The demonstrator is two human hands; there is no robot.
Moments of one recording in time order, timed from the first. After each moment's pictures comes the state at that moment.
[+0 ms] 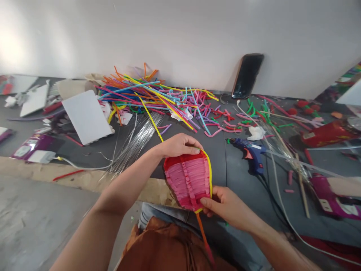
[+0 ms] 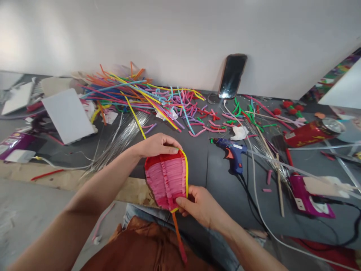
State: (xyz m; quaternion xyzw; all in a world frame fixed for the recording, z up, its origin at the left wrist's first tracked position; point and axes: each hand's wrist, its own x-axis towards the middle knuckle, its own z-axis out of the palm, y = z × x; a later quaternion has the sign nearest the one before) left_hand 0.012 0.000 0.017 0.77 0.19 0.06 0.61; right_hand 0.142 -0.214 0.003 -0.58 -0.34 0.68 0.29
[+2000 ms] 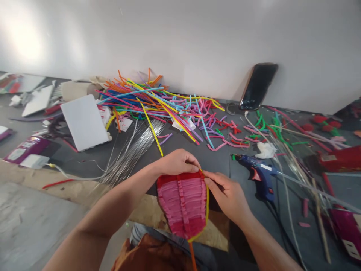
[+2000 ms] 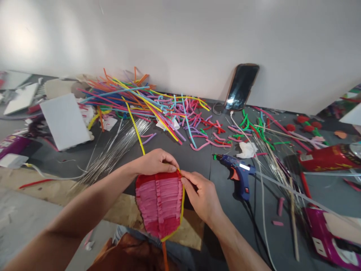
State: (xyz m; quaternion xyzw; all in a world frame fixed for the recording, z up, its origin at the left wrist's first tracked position) left_hand 0.014 -0.001 0.009 0.78 0.25 0.00 0.57; right_hand 0.170 -0.152 -0.009 -0.64 -0.58 0.31 0.40
